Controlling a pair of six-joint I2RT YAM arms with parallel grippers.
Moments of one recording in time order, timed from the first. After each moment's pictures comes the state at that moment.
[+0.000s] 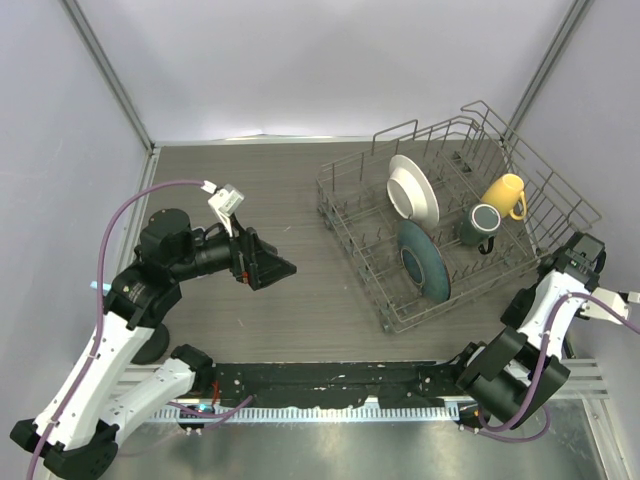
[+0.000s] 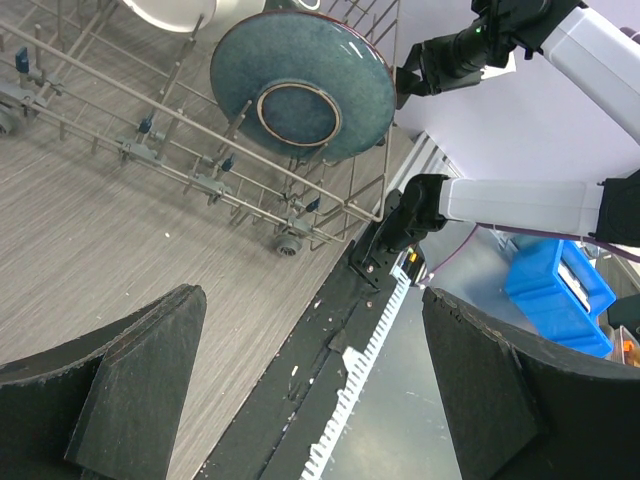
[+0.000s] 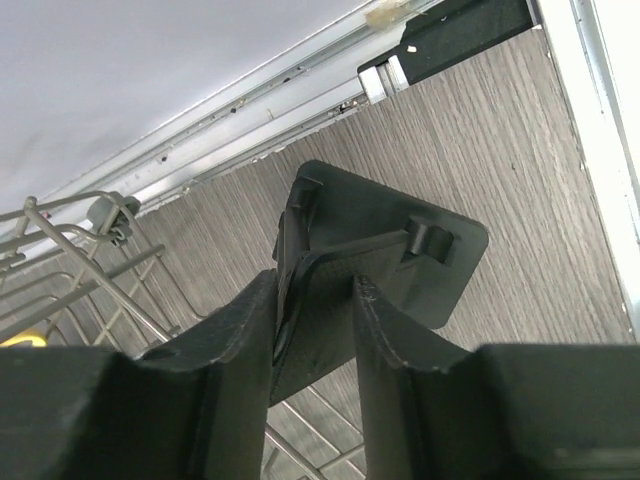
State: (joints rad) left arm -0.50 0.78 1.06 -0.55 0.61 -0.44; right arm -0.76 1.07 0.79 -0.80 0.41 1.22
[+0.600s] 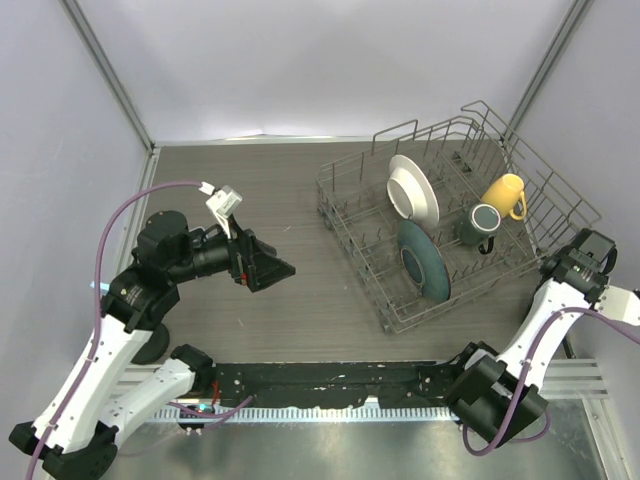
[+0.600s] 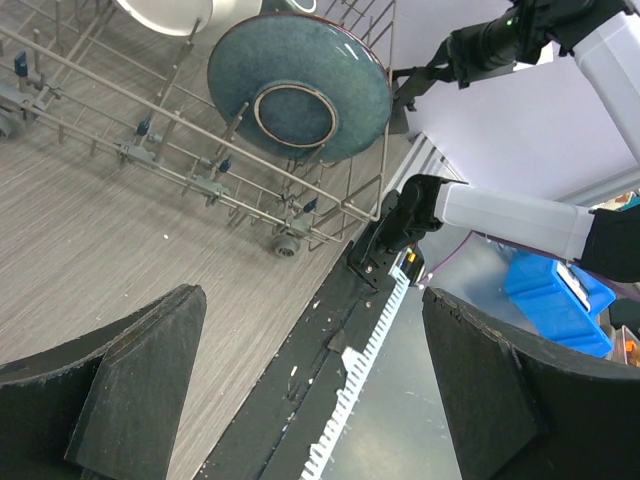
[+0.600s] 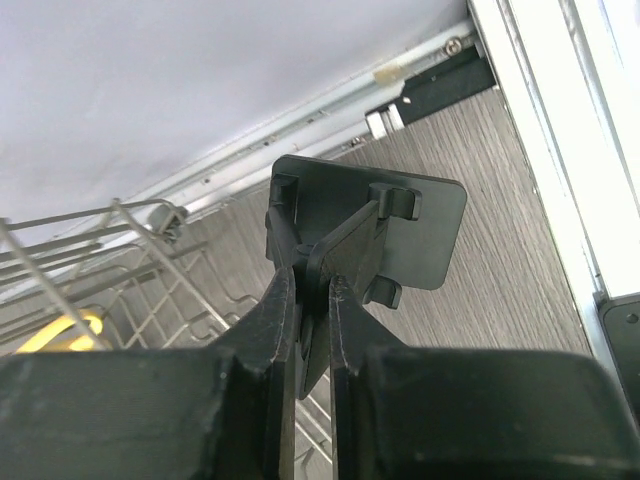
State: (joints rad) left arm -0.50 0.77 1.06 -0.55 0.61 -0.44; right arm -0.76 0.94 0.87 -0.93 0.48 1.21
